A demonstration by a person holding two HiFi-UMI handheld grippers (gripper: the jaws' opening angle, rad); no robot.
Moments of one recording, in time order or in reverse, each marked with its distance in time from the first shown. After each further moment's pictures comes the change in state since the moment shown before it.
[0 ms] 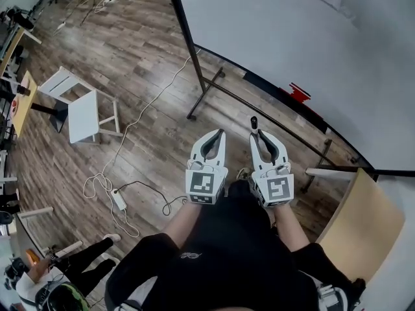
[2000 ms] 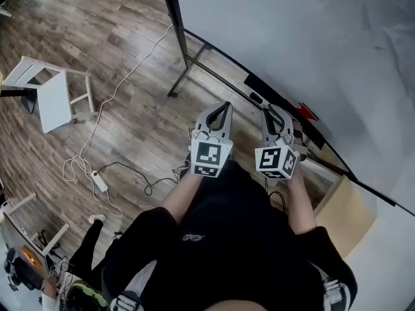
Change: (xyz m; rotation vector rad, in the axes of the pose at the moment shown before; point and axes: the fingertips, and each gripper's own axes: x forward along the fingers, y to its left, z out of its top) left arm 0.200 0.100 -0.035 -0.102 0.118 -0.069; right arm 0.191 -0.116 -0.086 -0.655 0.582 0.038
